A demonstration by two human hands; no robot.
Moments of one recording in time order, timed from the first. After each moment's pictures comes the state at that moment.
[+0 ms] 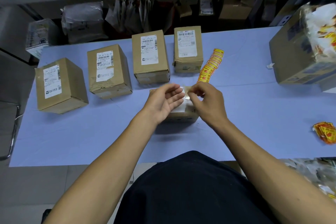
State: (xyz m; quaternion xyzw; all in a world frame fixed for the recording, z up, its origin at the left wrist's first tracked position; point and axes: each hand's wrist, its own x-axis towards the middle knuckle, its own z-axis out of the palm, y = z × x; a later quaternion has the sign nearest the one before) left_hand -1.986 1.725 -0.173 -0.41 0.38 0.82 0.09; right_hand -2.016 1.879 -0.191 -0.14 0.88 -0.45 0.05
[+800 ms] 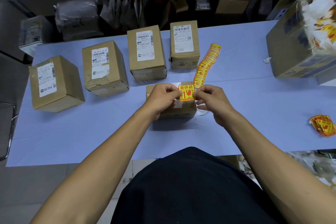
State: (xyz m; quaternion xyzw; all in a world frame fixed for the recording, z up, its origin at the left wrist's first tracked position) left_hand -1.983 1.730 -0.189 -0.28 0.73 0.60 0.15; right_hand -2.027 1.901 -0.202 0.09 0.76 -0.58 0.30
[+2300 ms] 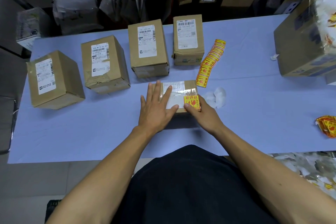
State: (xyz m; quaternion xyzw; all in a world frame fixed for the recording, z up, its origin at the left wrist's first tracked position) left_hand -1.942 1.704 -0.267 -0.10 0.97 0.18 0.12; right_hand -1.996 1.893 -0.261 -0.03 0.81 -0.48 0.32
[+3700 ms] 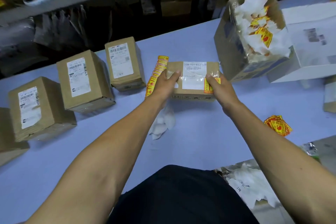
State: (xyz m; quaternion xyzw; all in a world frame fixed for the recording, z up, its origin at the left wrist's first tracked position) left_hand -2.176 1.894 -0.250 -0.27 0.69 0.65 0.15; right_hand -2.171 2.084 -0.247 0.18 0.78 -0.57 0.19
